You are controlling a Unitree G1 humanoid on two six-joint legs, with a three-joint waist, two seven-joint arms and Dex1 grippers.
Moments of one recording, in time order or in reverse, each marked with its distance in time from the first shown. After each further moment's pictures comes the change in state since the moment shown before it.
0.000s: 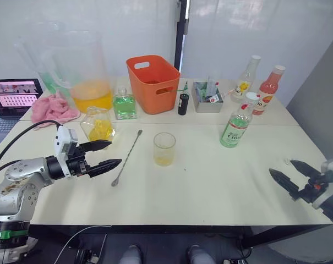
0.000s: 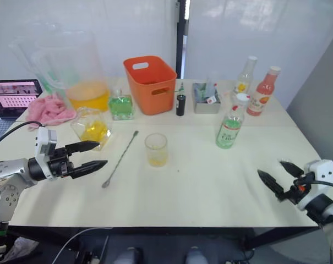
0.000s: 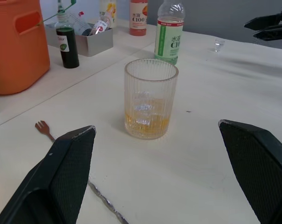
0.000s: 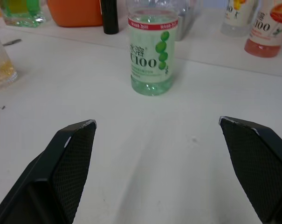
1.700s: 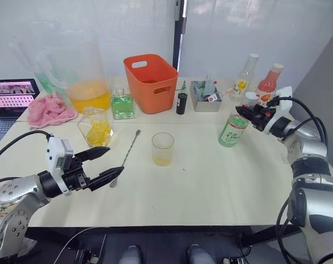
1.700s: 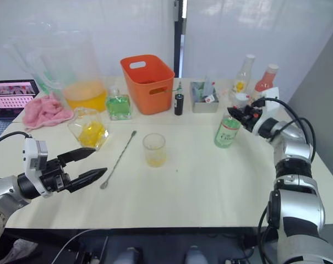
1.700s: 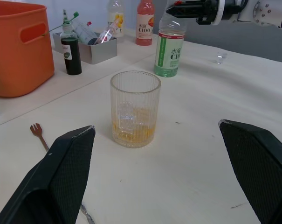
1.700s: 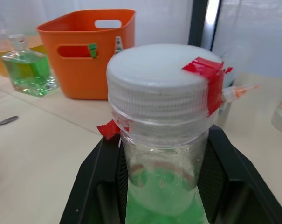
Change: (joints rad) left arm 0.245 -0.017 0.131 -0.332 -0.136 0.088 0.206; right arm -1.041 0.037 0.366 1.017 -0.289 -0.255 0.172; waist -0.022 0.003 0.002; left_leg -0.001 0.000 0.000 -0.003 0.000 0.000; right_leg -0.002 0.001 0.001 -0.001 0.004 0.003
